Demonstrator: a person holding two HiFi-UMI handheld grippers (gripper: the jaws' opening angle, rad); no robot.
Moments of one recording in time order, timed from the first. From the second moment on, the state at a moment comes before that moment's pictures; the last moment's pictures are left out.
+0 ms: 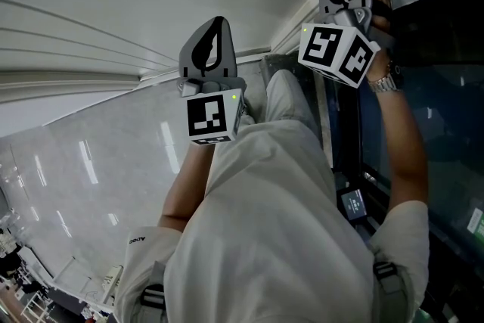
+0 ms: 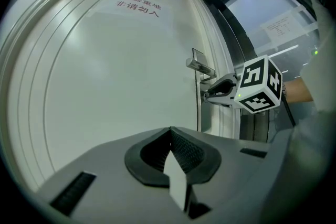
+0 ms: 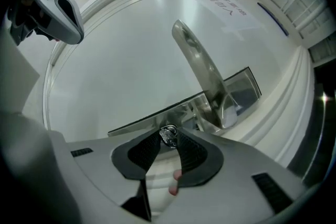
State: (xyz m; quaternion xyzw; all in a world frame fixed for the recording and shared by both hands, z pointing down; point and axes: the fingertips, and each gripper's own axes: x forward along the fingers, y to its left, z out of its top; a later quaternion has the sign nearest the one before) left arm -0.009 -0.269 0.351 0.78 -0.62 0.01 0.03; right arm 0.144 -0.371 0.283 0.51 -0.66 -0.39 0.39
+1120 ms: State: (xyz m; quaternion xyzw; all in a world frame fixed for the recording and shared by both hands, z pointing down) left arm -0.012 -0.265 0.349 0.78 -0.63 0.00 0.03; right arm 0.145 -0.371 0.273 0.56 -0.77 -0.20 0.25
